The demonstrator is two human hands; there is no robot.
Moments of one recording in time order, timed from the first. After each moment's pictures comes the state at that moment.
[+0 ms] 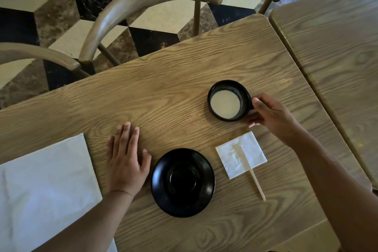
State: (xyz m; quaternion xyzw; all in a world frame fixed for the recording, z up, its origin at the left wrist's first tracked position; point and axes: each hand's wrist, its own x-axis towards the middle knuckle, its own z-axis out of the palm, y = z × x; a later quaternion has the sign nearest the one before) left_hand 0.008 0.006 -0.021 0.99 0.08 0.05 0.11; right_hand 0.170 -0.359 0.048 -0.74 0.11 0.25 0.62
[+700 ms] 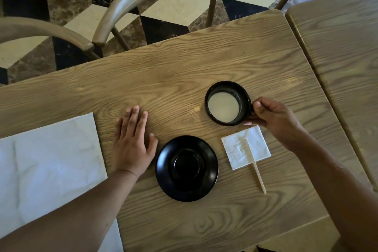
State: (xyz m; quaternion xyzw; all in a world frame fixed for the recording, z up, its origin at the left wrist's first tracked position) left_hand 0.006 0.006 -0.021 0.99 0.09 0.05 0.11; right_hand 0.146 -0.341 0.061 -0.70 0.06 0.29 0.65
